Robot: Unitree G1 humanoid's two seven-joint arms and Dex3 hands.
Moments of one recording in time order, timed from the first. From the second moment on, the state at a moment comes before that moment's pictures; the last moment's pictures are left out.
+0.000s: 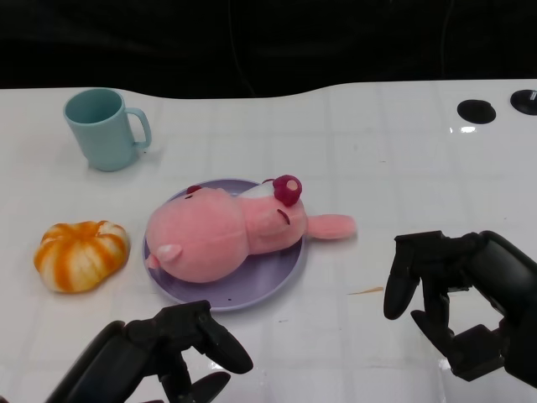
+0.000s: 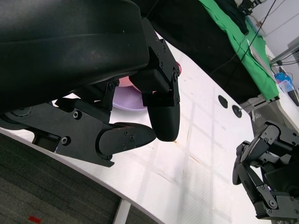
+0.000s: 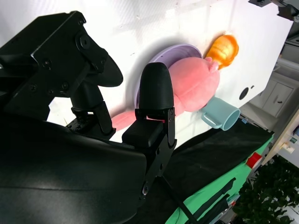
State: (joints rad) left arm 0.46 0.29 -0.10 -0.78 0.18 0.18 -0.29; right arm 0.08 -0.34 0.10 -0.51 -0.15 0.21 0.44
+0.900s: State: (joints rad) left arm 0.48 0.26 -0.10 -0.74 0.18 0.13 -0.29; right arm 0.08 -0.37 0.13 -0.43 -0.25 0.09 0.43
